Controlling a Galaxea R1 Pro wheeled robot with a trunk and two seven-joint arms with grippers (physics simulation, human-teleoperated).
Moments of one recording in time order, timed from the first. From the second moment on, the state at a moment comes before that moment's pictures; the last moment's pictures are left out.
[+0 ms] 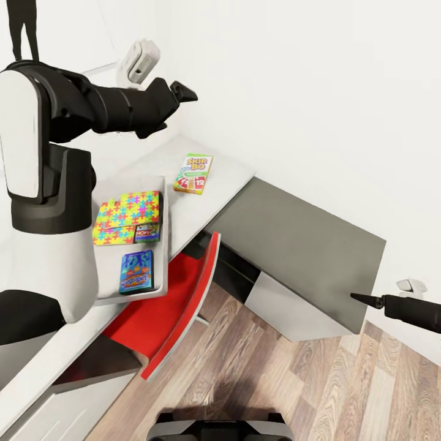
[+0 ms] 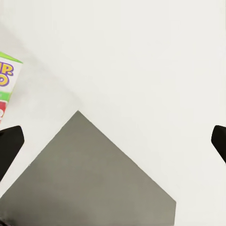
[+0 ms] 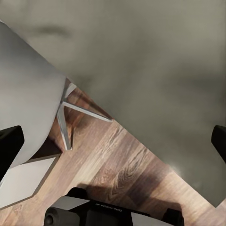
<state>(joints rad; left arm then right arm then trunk) -1.46 0.00 -0.21 -1.60 1.59 0.91 1.06 -0.37 -0.53 -0.40 -1.50 -0.33 1.03 0.83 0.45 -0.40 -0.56</state>
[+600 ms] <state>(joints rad) -1.49 0.01 -0.40 -1.47 1.59 0.90 1.19 -0.37 -0.53 -0.40 -1.50 -0.33 1.03 0.83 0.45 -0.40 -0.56</state>
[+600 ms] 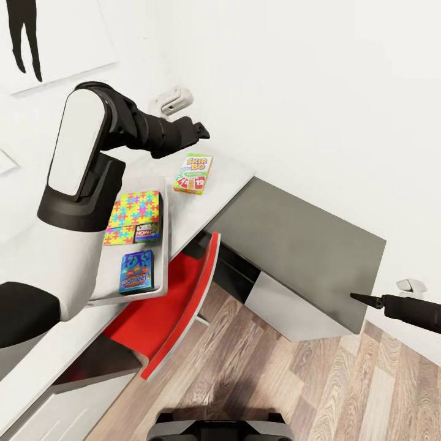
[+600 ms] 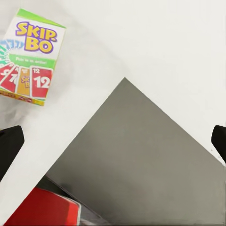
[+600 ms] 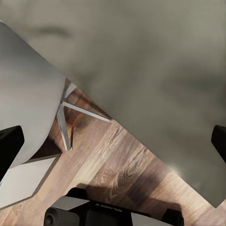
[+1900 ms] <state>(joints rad) -1.42 0.02 -0.44 -1.44 1.58 0.90 1.18 -0.37 -0.53 -0.40 -1.50 -0.33 1.03 0.83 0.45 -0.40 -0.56</state>
